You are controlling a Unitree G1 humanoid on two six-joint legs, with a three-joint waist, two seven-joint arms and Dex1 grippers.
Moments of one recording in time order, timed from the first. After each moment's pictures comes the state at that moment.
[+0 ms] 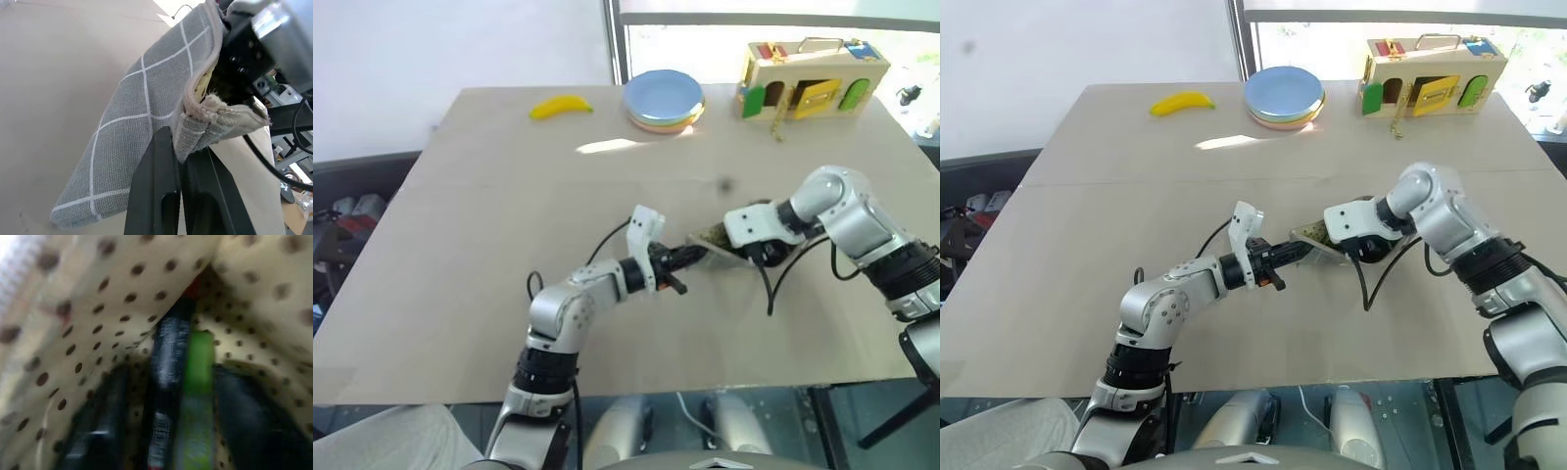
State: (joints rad) left arm -0.39 0.15 -0.09 -0.18 -0.58 0.88 -0.57; right arm -0.90 -0.74 0.56 0.22 -0.19 0.16 1.43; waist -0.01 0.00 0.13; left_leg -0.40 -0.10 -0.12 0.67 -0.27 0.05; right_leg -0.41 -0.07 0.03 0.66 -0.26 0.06
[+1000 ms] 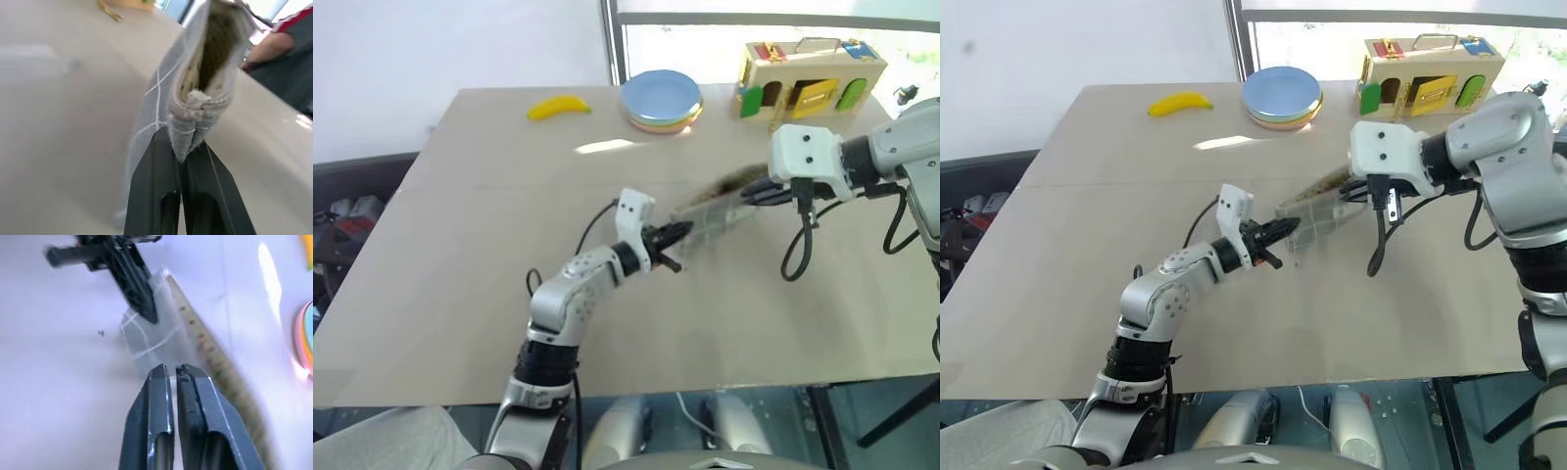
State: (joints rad) left arm -0.43 0.18 -0.09 -0.15 -0.42 0.65 -0.46; right arm -0.93 -0.87 0.23 -0.17 0.05 0.51 1.42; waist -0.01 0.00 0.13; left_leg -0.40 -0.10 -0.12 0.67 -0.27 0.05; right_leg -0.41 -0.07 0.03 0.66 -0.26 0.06
